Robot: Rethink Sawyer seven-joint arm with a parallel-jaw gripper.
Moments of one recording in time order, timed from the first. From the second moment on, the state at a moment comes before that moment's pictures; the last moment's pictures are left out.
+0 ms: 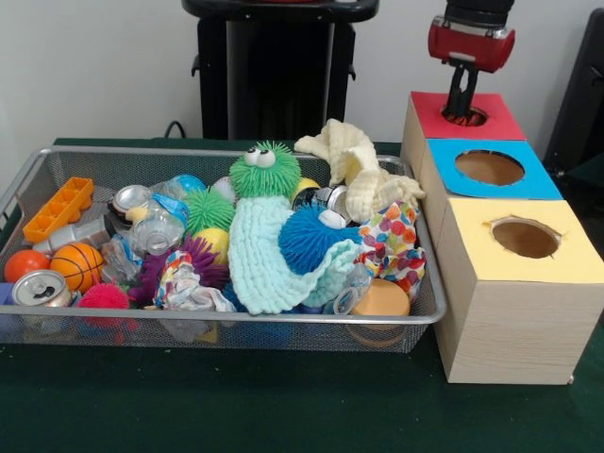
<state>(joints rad) 0.31 -0.78 -0.15 2.25 0.44 0.00 2.13</state>
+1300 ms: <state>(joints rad) 0.36 -0.72 -0.18 2.21 0.43 -0.05 2.13</state>
